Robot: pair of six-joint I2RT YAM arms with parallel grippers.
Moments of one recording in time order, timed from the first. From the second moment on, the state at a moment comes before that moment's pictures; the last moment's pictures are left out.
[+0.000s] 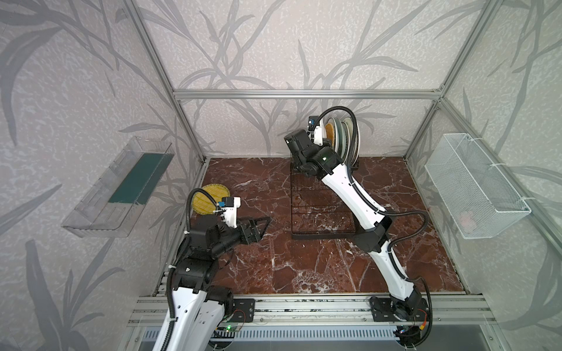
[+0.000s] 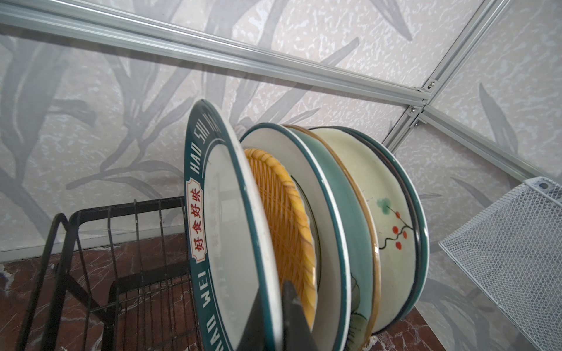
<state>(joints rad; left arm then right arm) -0.12 0.55 0.65 -0.47 0.58 -0.51 0.79 2.36 2.80 -1.09 1.16 0.36</state>
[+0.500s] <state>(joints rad) -0.12 0.55 0.65 -0.47 0.58 -0.51 0.80 2.36 2.80 -1.12 1.15 0.40</state>
